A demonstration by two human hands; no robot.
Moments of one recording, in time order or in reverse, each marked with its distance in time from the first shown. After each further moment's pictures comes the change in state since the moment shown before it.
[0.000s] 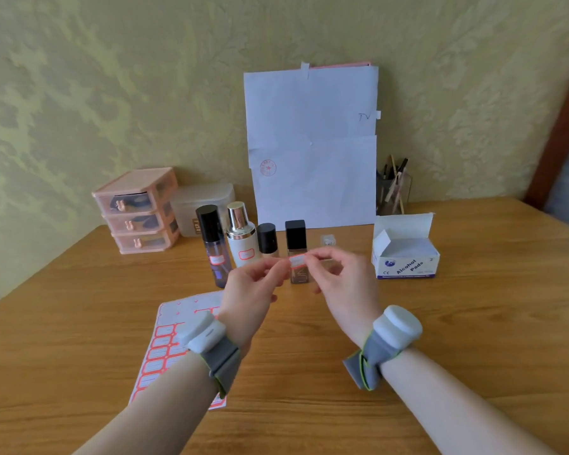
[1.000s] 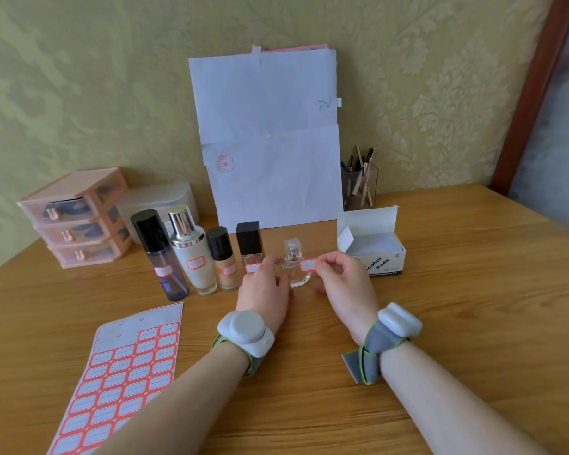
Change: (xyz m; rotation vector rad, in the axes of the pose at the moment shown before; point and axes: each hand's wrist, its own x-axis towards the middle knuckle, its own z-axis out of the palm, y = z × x) left_hand 0.045 -0.035 0.088 0.669 -0.100 0.056; right_hand 0.024 0.053 -0.038 0.082 0.048 0.417
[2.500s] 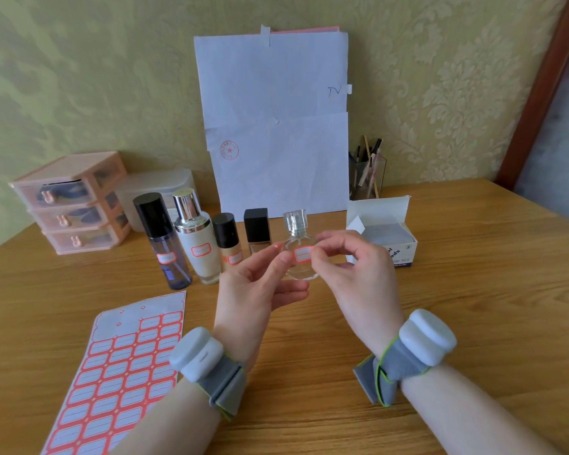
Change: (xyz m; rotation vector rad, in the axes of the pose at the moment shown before) left_hand -0.049 0.003 -0.039 -1.145 -0.053 -0.013; right_hand -0.036 -0.031 -0.001 -0.018 0.079 -0.367
